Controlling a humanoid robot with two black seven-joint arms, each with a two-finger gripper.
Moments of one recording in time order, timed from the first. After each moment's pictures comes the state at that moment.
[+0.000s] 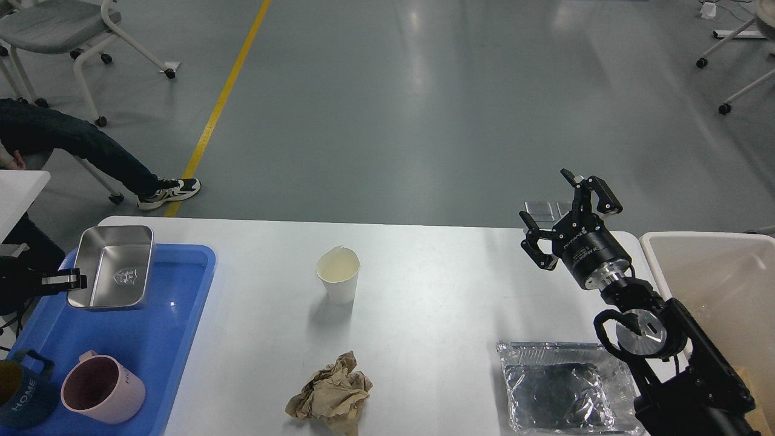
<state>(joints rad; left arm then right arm) -1.03 1.04 0.19 -1.13 1.09 -0.35 -0.06 0.26 -0.13 1.42 1.21 -0.49 0.24 0.00</state>
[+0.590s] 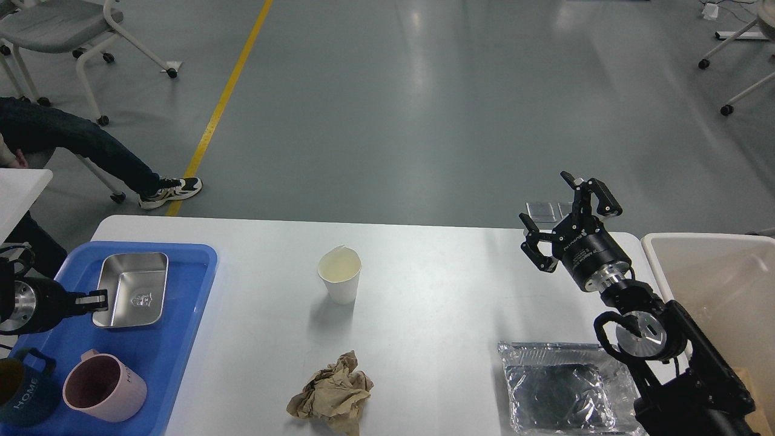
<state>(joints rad) -0.89 0.78 0.18 -0.78 1.08 -0.35 -0.14 0.25 -0.13 1.42 1.21 -0.49 0.24 0.00</state>
